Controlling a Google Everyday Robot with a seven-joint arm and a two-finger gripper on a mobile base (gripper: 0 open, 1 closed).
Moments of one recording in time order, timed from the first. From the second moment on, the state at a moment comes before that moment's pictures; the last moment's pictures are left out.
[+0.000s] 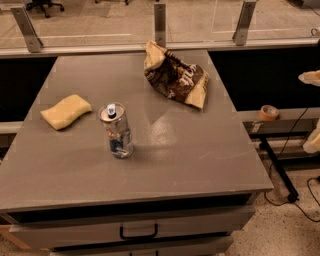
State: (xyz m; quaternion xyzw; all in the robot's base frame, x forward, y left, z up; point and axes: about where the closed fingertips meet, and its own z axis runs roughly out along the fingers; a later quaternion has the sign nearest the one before) arm 0.497 -0.323 0.909 -0.60 0.75 0.04 0.29
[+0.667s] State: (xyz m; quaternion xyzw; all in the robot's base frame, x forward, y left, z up) arm 0.532 -0.259 0.936 -0.52 0.77 0.11 0.35
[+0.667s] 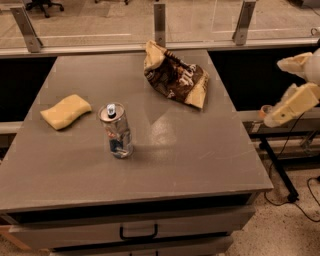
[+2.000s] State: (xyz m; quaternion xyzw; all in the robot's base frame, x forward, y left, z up) arm 0.610 -0.146 0.901 -0.51 0.77 0.11 0.37
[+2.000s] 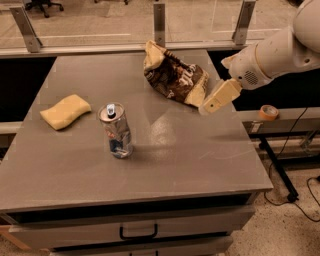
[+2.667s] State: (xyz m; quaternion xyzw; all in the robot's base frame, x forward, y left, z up) arm 0.660 -0.085 0.912 -0.49 0.77 0.11 0.39
